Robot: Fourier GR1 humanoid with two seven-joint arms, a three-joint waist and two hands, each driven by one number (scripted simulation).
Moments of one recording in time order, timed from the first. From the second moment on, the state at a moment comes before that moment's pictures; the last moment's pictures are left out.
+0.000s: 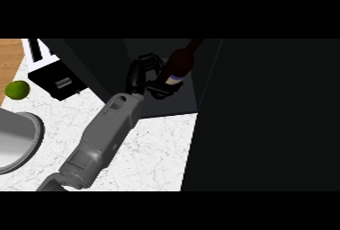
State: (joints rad) left arm -0.95 0.01 -0.11 -0.43 0.28 0.35 -0.37; right arm 0.20 -0.55 0.68 -2.50 0.01 -0.54 0.12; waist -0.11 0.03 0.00
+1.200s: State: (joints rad) left arm -1.14 0.07 -0.03 -0.16 0.25 0.41 -0.52; right arm 0.24 -0.57 0.69 -2.49 -0.01 -0.48 0.03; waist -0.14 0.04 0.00
